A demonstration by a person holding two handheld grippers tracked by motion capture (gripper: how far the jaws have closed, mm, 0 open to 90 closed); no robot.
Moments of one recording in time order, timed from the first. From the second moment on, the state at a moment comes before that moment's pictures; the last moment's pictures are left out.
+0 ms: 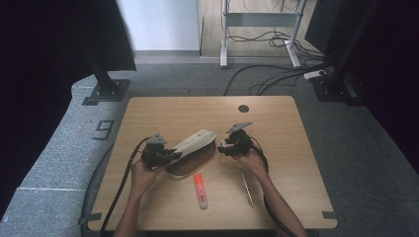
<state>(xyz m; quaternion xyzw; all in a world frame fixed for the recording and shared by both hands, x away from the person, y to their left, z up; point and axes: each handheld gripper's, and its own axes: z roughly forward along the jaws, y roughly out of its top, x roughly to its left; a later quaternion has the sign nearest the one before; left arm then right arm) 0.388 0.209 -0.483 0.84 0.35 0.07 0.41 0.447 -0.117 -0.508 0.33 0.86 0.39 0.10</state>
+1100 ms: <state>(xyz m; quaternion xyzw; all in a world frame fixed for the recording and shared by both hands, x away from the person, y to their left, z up) 0.387 0.207 -0.482 0.84 0.35 0.07 0.42 0.468 -0.055 -0.528 0.32 0.87 0.37 0.09</state>
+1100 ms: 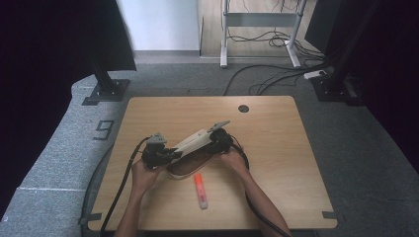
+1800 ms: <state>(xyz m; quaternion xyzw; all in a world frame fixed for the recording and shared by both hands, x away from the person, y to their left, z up) 0.389 0.206 -0.483 0.84 0.35 0.08 0.42 0.463 -0.051 -0.524 0.31 0.87 0.37 0.09</state>
